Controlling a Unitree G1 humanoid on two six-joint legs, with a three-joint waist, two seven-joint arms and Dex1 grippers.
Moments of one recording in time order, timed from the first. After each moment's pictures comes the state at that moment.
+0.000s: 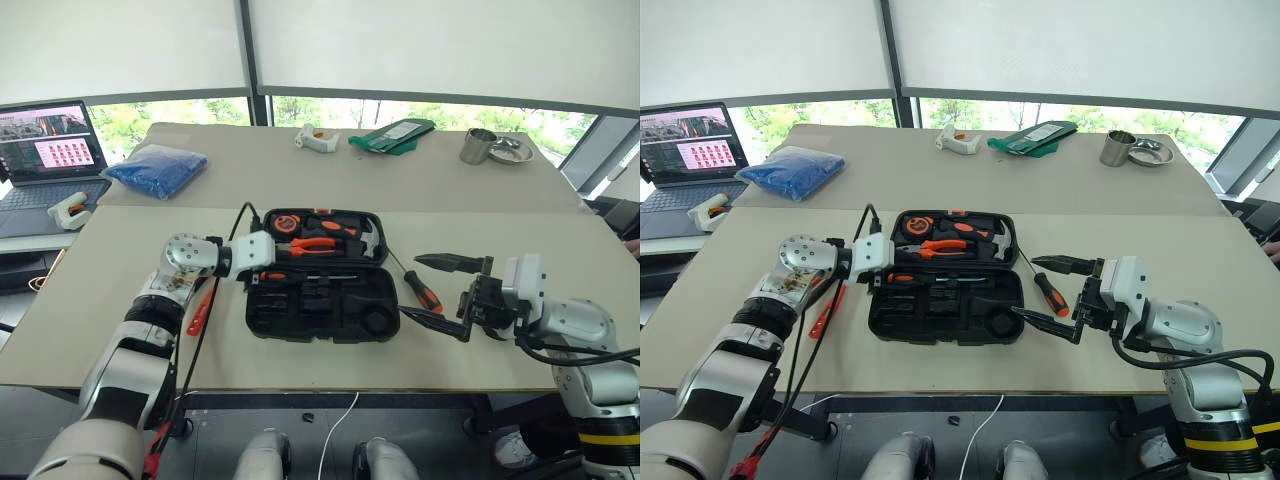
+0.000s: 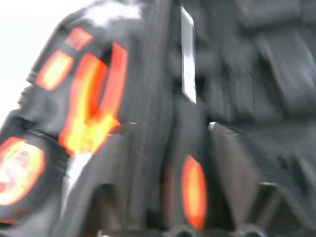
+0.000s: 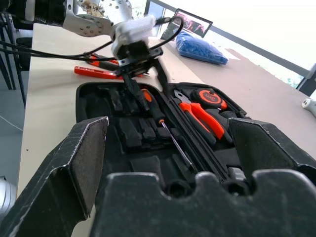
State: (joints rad) left arm -0.89 0.50 -0.16 0.86 -0.04 -0.42 -1.22; right arm -0.18 -0.68 -0.13 -0.21 0.52 0.04 1.10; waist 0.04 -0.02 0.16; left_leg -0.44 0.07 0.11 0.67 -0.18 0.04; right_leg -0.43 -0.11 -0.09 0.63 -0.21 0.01
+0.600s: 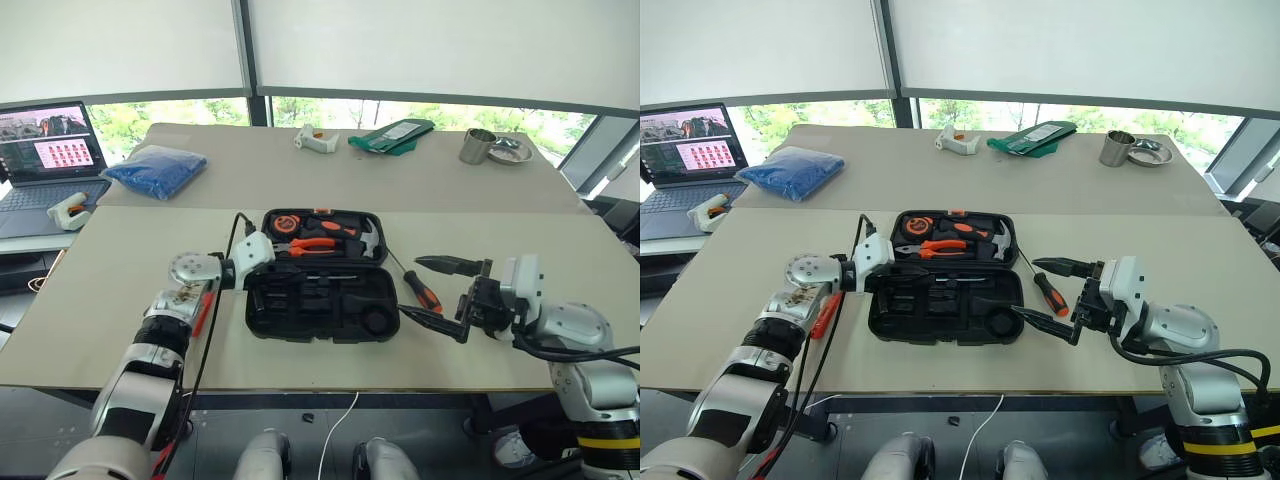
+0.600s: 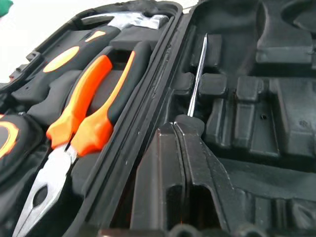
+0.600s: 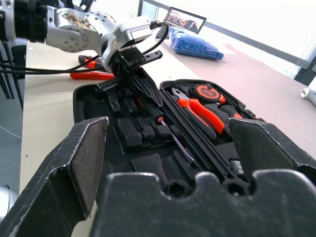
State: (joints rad) left arm -0.77 0.45 -0.16 0.72 -0.04 -0.22 -1.13; right arm -0.15 -0.67 -0.14 -0.21 0.53 0.07 1.05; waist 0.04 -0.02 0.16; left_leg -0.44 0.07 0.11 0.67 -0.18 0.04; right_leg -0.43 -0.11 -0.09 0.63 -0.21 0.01
